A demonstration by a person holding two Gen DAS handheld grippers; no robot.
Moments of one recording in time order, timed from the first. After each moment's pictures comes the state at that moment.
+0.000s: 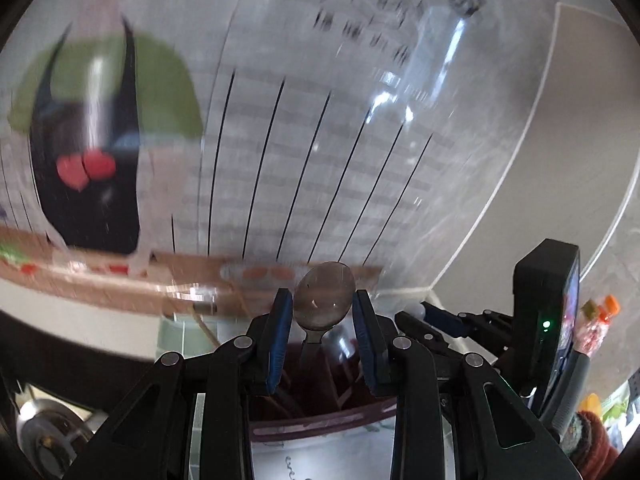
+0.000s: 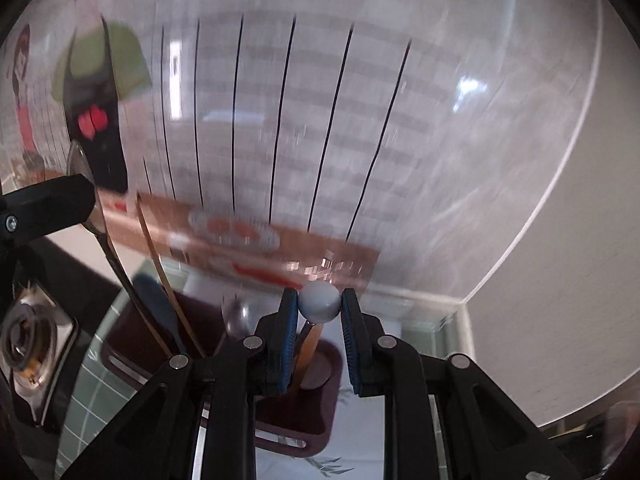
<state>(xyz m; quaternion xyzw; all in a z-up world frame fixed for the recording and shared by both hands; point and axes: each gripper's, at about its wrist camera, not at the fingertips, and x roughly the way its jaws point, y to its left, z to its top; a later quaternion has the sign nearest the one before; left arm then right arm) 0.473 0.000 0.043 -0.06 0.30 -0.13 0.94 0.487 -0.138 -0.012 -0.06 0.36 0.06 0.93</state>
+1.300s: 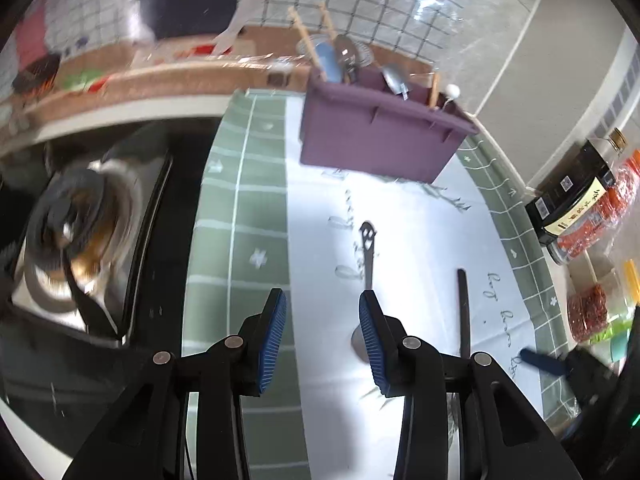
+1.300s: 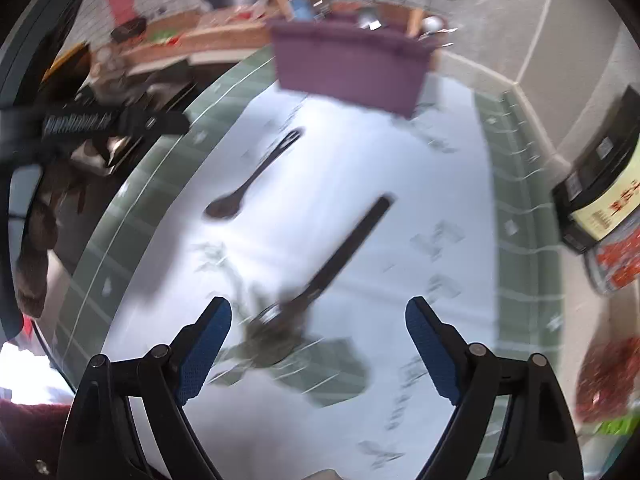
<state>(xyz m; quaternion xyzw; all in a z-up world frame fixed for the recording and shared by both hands) 0.296 0.031 -0.086 -0.04 0.45 -0.05 0.89 0.222 -0.116 -0.126 -0.05 0.50 0.17 0.85</state>
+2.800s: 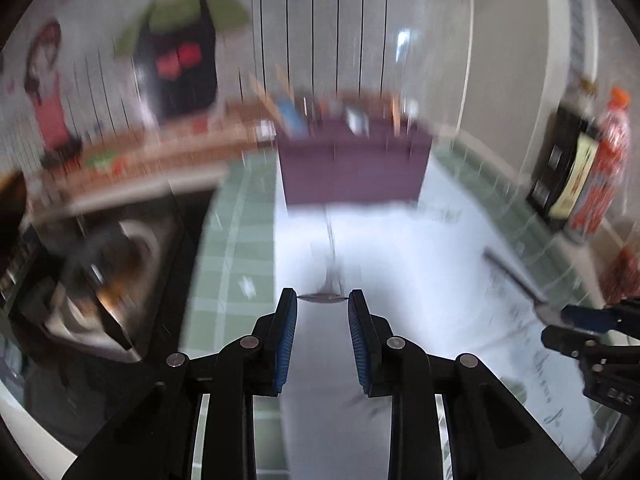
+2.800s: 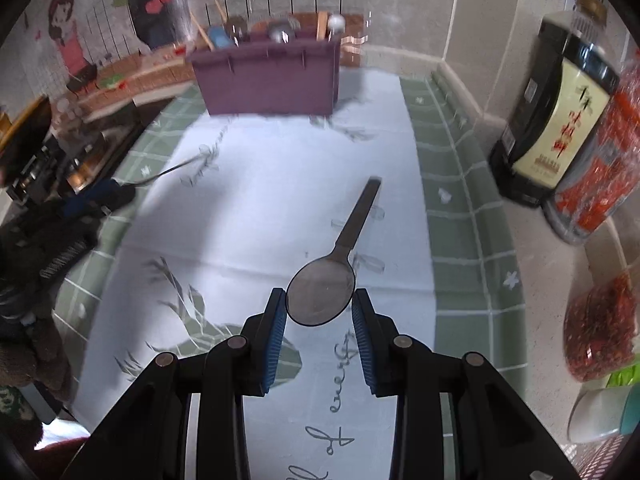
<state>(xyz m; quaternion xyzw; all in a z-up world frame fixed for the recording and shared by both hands) 0.247 -0.022 -0.074 0.07 0.31 -0.02 0.95 0.222 -0.190 -0.098 0.01 0.46 0.09 0.88</state>
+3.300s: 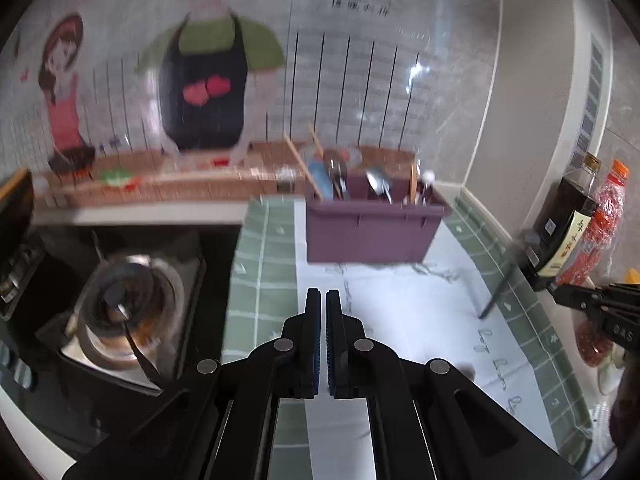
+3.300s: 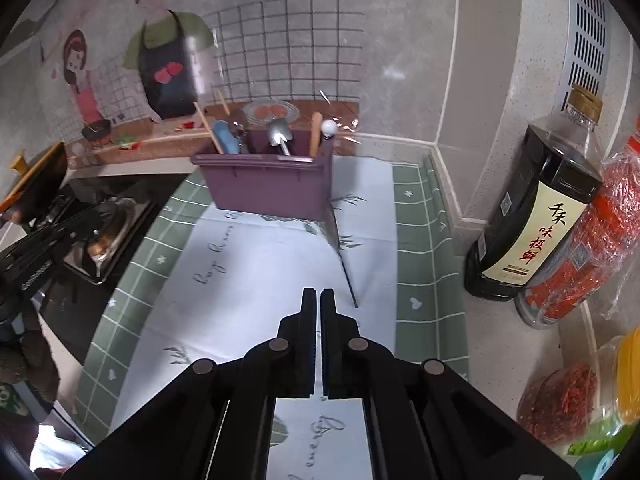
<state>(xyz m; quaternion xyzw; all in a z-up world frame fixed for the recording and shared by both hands) 0.265 0.015 -0.031 0.01 0.32 -0.03 0.95 0.261 -0.215 -0.033 0.01 0.40 0.10 0.91</state>
